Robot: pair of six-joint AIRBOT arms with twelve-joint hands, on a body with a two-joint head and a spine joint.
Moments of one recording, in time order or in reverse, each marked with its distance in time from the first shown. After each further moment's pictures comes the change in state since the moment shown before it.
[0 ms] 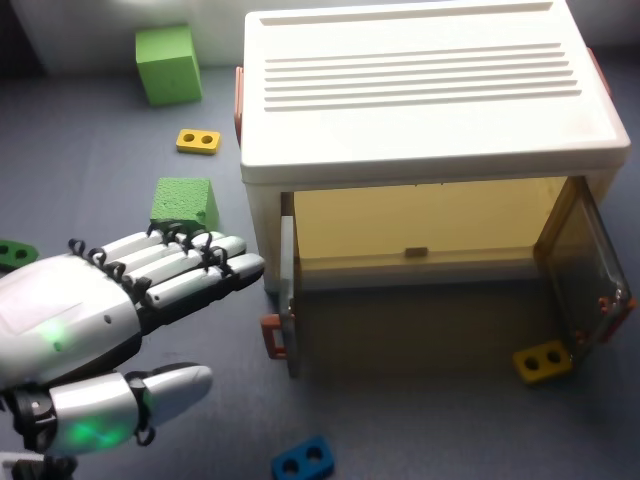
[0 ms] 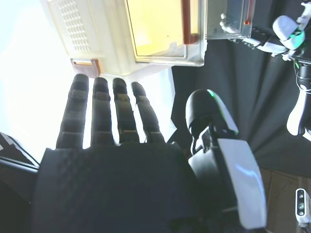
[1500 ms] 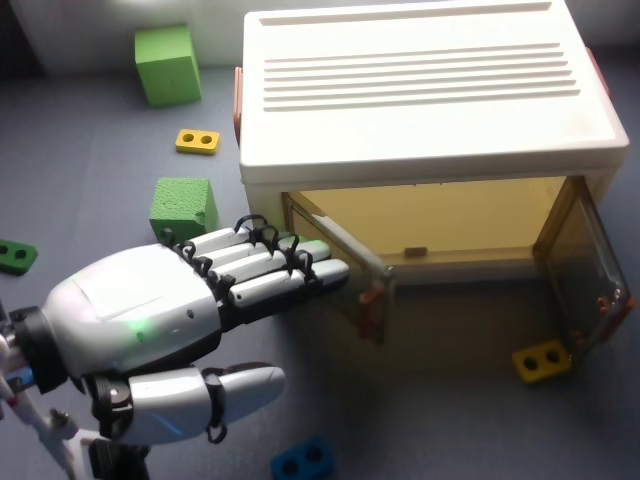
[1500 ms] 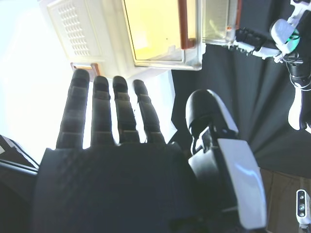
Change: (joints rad) left arm -0.165 -0.100 0.066 0.173 0.103 -0.094; right arm 0.000 -0.006 0.001 -0.004 -0.007 0.002
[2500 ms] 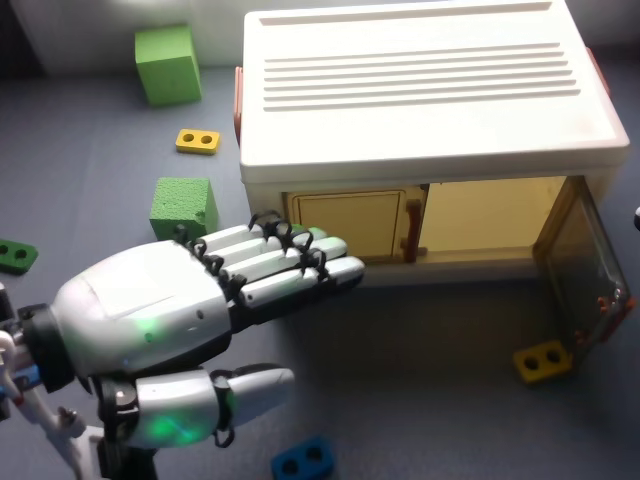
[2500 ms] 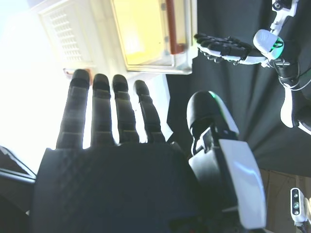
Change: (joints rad) left arm -0.004 0.007 -0.012 0.020 -0.005 -0.006; right arm 0.000 -0.001 -0.002 -0.045 -0.010 0.005
